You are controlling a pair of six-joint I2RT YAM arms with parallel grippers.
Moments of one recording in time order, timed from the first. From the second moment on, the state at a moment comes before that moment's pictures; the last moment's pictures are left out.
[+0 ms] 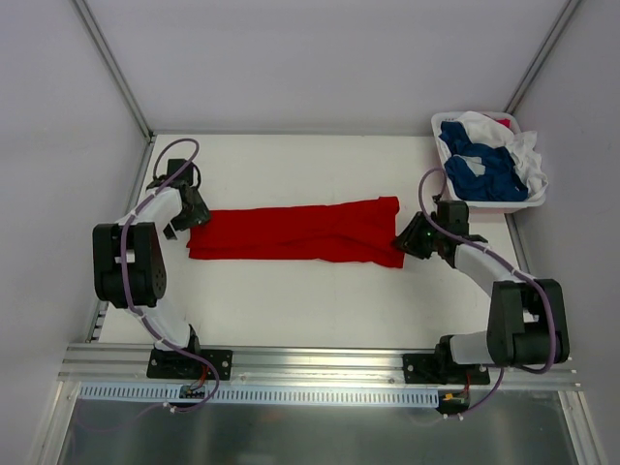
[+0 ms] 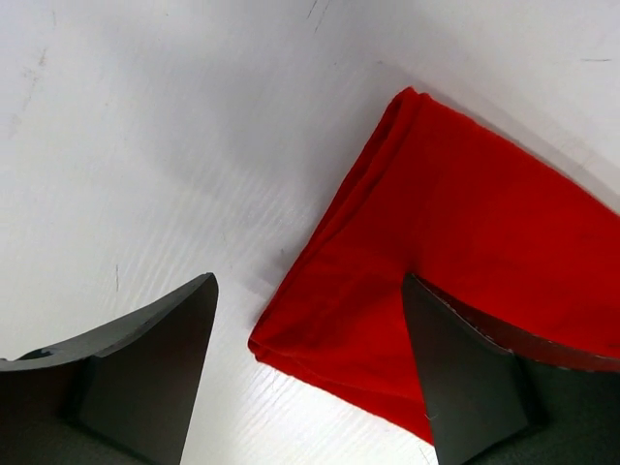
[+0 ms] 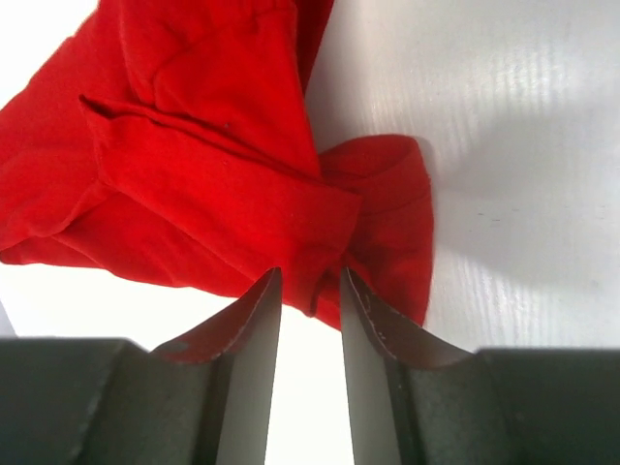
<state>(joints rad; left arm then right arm) 0.05 1.71 1.14 -0.61 -0.30 -0.46 0.09 1.38 0.66 -0.15 -0.34 0.59</state>
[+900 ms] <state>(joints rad) -0.05 1.82 1.31 -0.63 -0.21 -0.46 0.31 1.83 1.22 -0.26 -0.41 0.50</state>
